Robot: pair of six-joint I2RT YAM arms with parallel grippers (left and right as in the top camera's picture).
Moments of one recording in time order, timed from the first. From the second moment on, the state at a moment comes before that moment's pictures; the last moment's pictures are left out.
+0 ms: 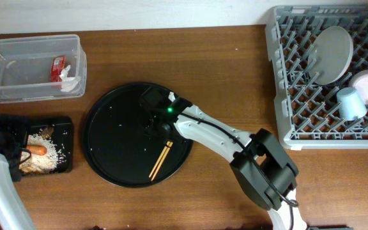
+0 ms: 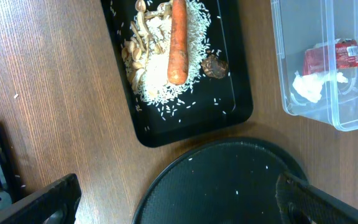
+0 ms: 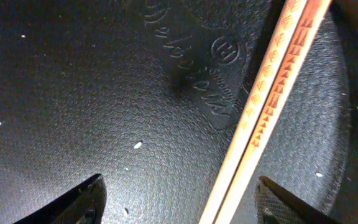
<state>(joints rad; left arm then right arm) 0.56 1.34 1.47 -1.32 -0.09 -0.88 0.79 2.13 1.62 -0.77 -0.02 1.07</state>
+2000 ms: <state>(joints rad) 0.56 1.34 1.47 -1.32 -0.09 -0.88 0.79 2.19 1.65 -0.78 0.00 1.07</state>
